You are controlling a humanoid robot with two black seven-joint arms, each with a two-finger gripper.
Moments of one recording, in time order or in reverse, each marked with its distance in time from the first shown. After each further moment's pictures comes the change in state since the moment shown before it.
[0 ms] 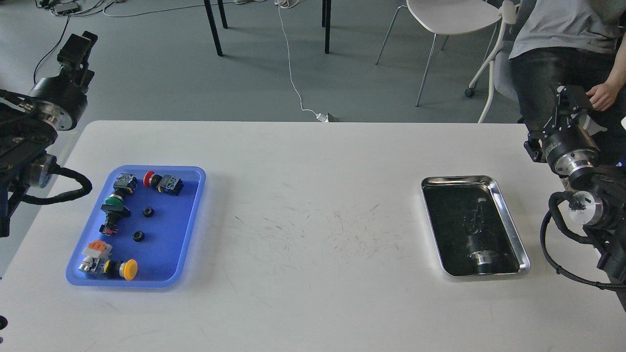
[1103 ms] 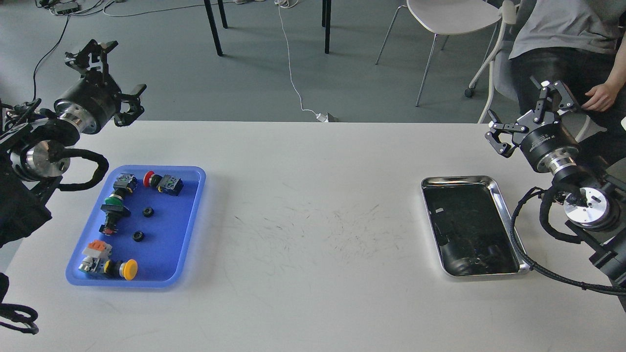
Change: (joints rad) left arm 0.034 -0.073 -0.217 -0.004 -0.416 -0.389 0.293; right arm -0.081 -0.084 0.113 0.334 0.350 0.173 -0.136
